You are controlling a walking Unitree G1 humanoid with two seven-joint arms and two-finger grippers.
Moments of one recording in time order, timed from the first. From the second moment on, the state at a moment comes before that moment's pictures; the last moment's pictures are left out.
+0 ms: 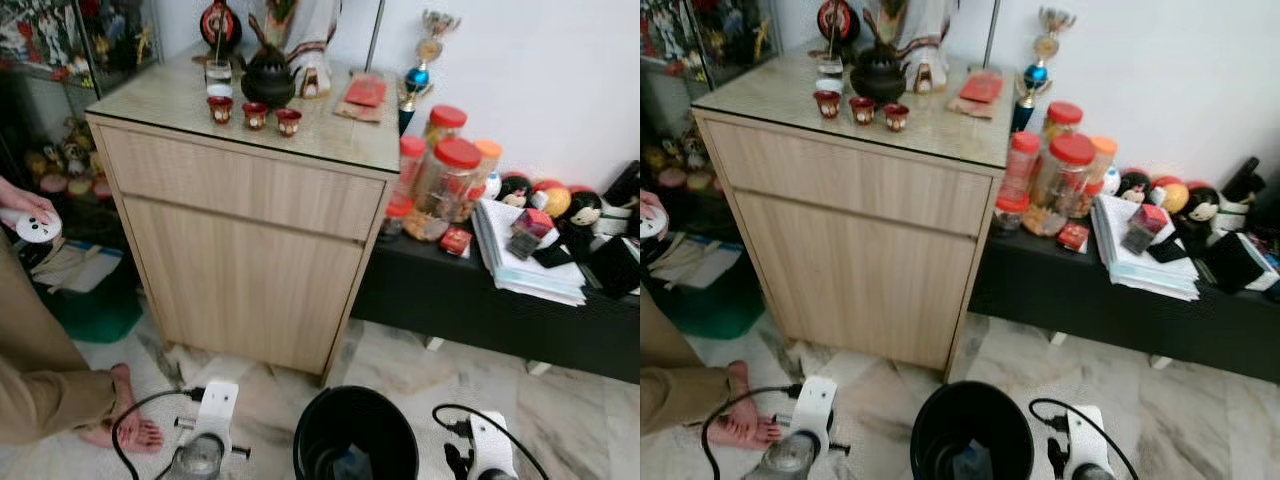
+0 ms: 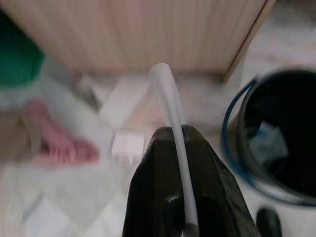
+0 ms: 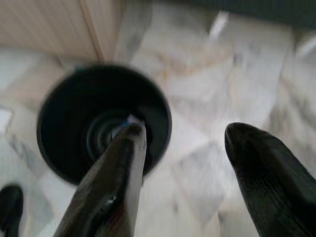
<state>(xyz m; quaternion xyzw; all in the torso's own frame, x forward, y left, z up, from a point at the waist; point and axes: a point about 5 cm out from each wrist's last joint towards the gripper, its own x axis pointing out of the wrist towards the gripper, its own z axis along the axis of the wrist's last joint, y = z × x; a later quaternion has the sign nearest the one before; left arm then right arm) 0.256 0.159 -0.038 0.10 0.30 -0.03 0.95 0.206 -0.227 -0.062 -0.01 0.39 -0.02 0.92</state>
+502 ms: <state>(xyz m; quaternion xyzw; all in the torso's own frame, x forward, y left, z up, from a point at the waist) 0.312 0.114 0.018 0.09 0.18 -0.15 0.97 0.260 -0.221 -0.023 0.00 0.30 0.04 0.95</state>
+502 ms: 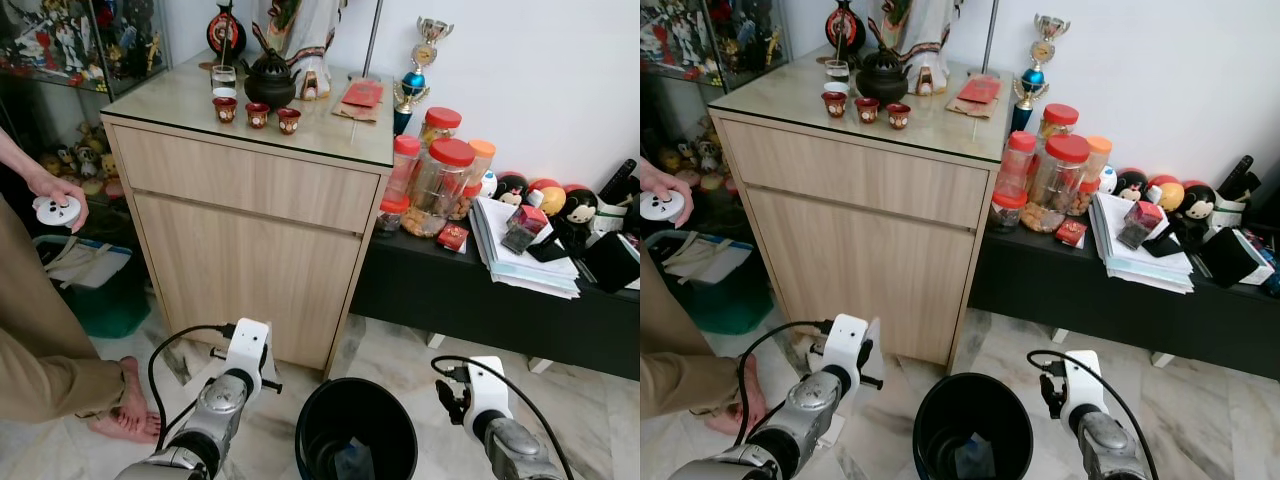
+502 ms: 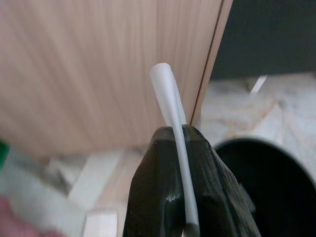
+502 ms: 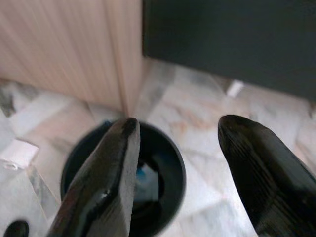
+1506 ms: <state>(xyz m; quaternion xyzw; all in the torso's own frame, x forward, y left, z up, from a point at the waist) 0.335 0.060 0.057 0.10 0.13 -0.27 0.95 0.296 -0.175 0.036 -0.05 0.16 0.20 0.97</state>
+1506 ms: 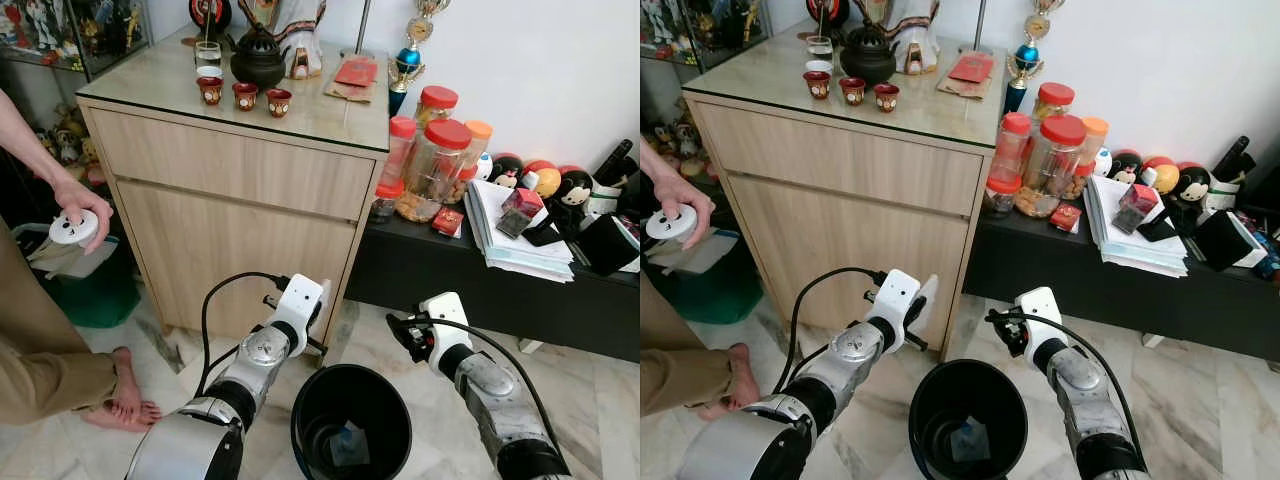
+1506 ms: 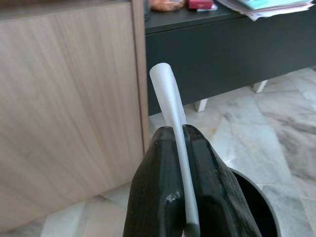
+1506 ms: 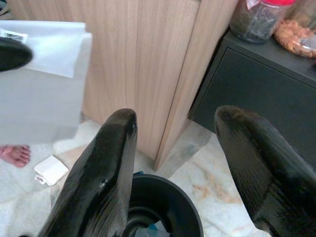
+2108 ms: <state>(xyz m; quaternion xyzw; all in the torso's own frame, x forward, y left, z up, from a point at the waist) 0.335 0.058 0.058 0.09 0.12 -0.24 0.96 0.285 -0.186 0.047 -0.06 0.16 0.15 0.97</state>
